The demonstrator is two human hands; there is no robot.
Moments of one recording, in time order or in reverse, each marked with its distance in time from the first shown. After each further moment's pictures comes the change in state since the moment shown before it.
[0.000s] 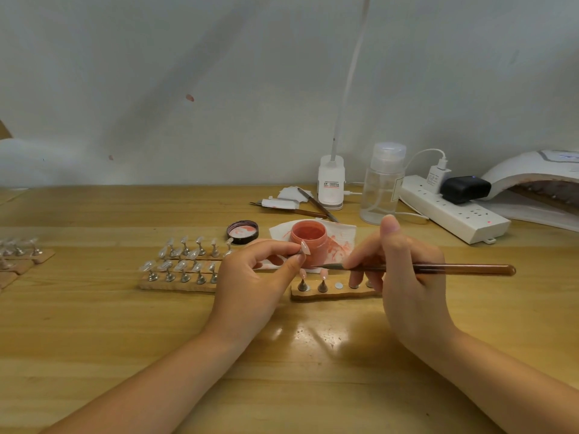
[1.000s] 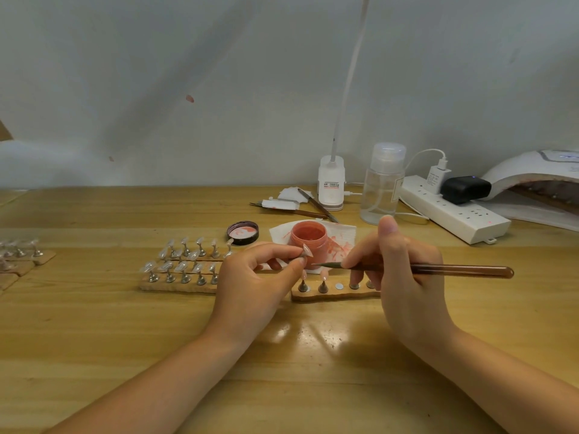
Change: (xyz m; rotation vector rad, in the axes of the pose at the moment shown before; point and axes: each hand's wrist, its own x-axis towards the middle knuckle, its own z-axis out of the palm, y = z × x) left_hand 0.000 0.004 0.001 -0.013 0.011 0.008; right_hand 0.001 -0.001 0.002 -0.009 -0.030 -0.034
